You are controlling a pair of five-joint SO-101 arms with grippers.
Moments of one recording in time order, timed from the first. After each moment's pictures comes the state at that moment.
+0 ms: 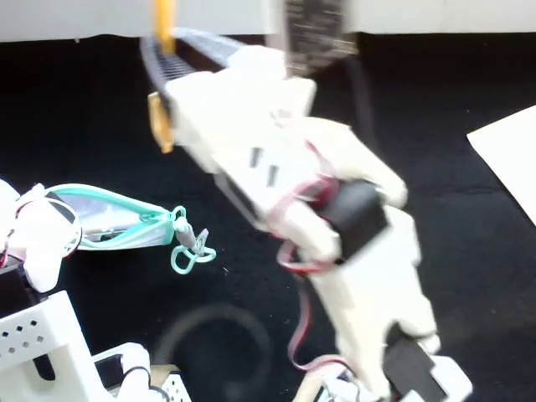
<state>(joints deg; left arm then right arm) -26.1 -44.6 37.6 65.7 -6.8 -49.2 -11.4 -33.1 54.4 -9.1</state>
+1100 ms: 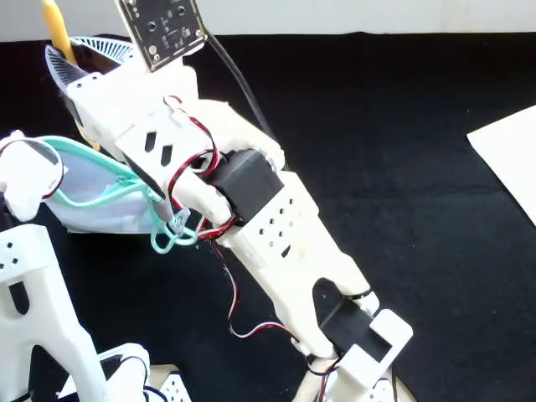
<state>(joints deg) -26.2 -21.1 22.8 57.4 0.2 -54.9 6.1 -46.8 47.0 -7.7</state>
